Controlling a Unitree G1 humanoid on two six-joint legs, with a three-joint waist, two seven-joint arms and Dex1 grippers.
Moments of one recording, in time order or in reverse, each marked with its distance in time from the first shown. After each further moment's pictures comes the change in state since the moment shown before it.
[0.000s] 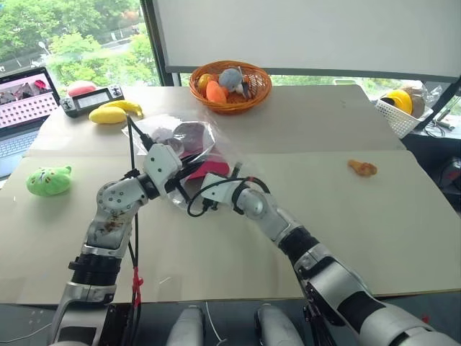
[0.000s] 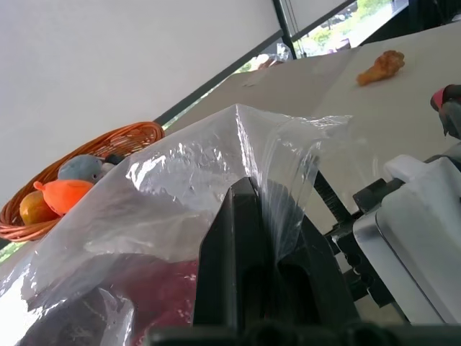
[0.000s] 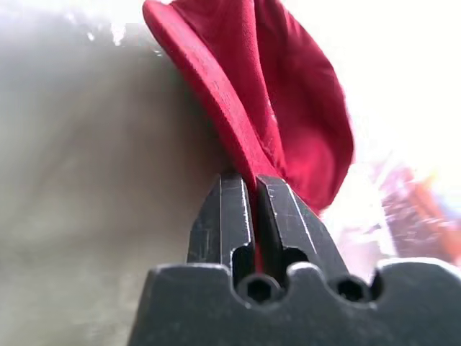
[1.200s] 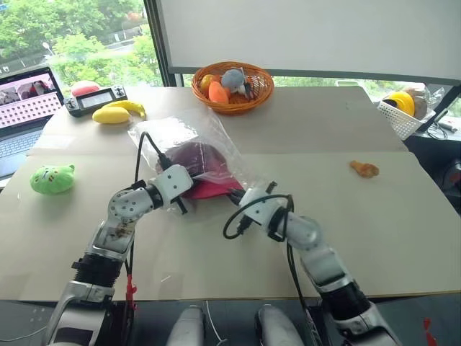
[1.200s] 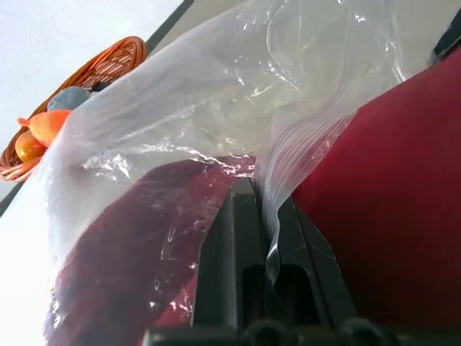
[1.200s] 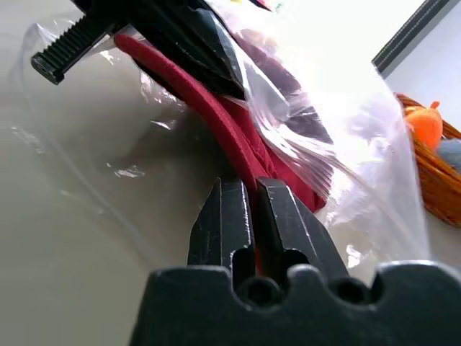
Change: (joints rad) left arm 0.009 0.036 -0.094 0.133 0.243 -0.091 0.065; right arm 0.516 -0.186 -0.225 -0.943 0.321 0.366 0.383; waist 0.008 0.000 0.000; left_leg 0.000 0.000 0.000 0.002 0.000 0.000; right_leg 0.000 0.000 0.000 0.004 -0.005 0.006
